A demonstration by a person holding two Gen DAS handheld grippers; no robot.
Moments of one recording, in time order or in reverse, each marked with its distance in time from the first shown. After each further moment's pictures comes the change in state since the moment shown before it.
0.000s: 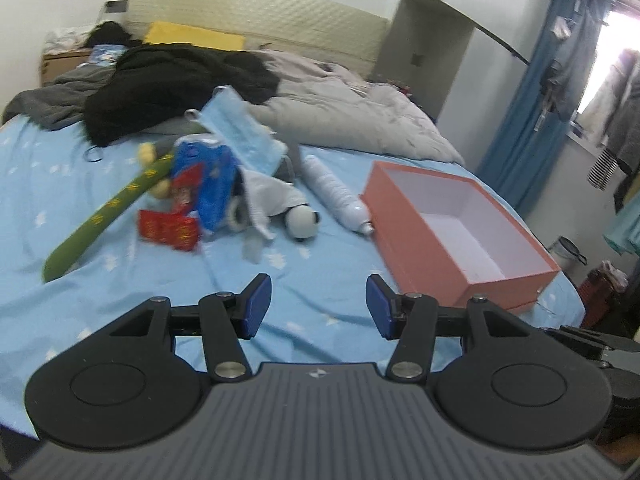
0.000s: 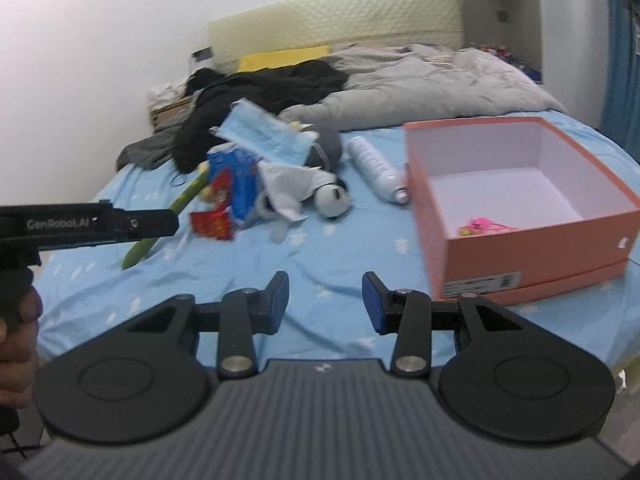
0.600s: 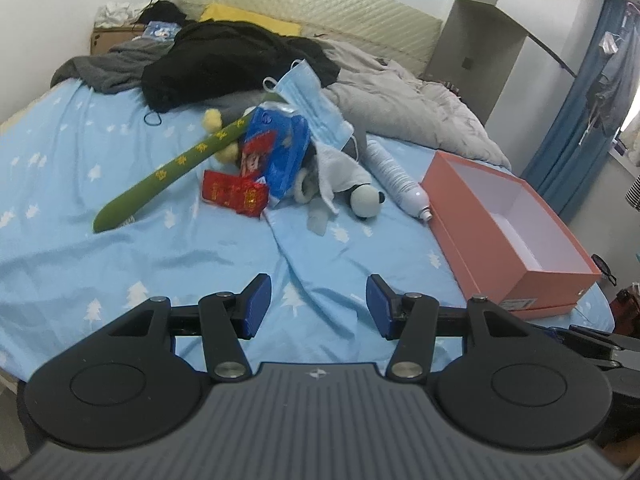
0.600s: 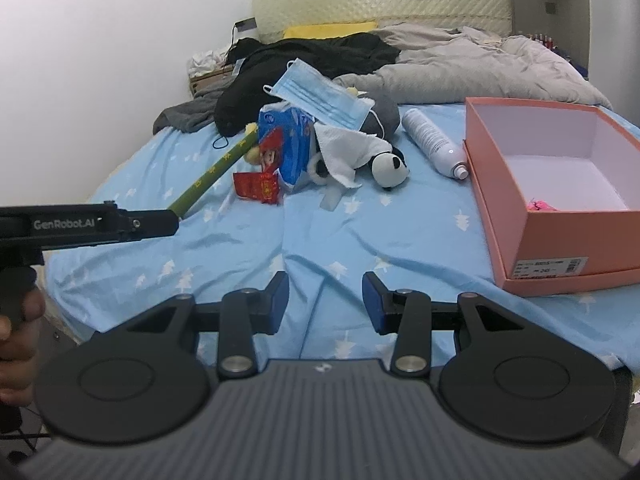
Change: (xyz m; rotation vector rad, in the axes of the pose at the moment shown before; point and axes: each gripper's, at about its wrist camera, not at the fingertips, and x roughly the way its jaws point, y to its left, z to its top) left arm 0.005 0.049 -0.034 -0.094 0.022 0.113; right arm 0.027 0.033 -0.019 -0.067 0.068 0.092
